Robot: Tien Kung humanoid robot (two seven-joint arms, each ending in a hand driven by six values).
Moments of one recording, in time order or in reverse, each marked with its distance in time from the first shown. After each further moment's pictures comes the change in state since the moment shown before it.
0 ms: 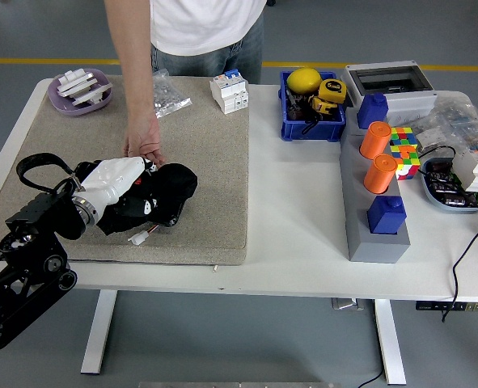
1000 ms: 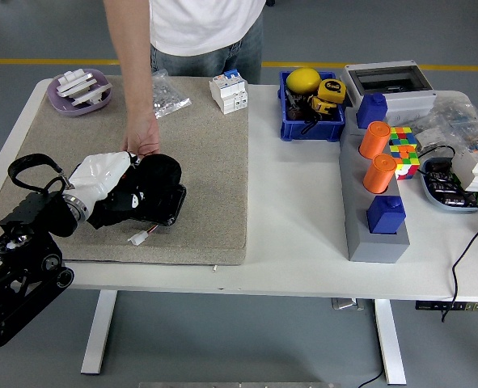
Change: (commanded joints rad) left arm 0.036 0.008 -0.060 0.087 0.084 0.049 0.005; right arm 0.005 -0.001 -0.009 0.000 -0.050 -0.004 -0.002
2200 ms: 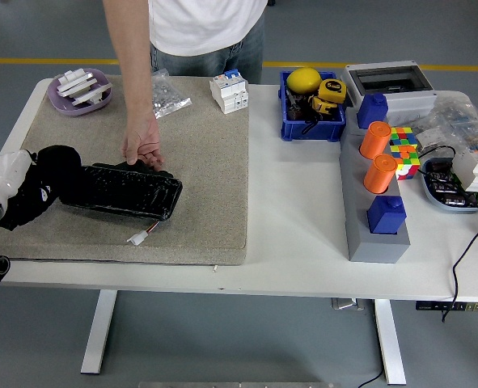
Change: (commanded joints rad) left arm 0.062 0.064 -0.228 0.178 0.044 0.026 -0.009; right arm -0.006 0.000 -0.001 -0.002 -0.045 0.006 -0.007
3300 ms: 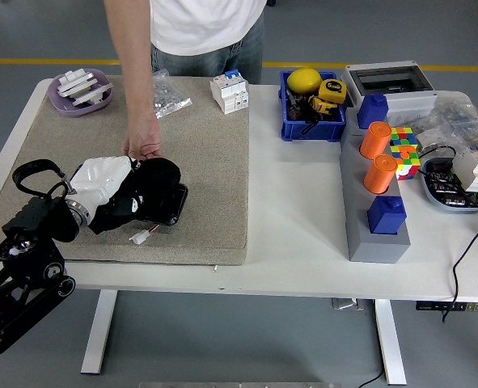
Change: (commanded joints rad) left arm -0.081 -0.063 0.305 -0.250 -0.035 -0.033 0.061; right arm 0.005 -0.003 -0.005 0.000 0.003 0.003 -0.002
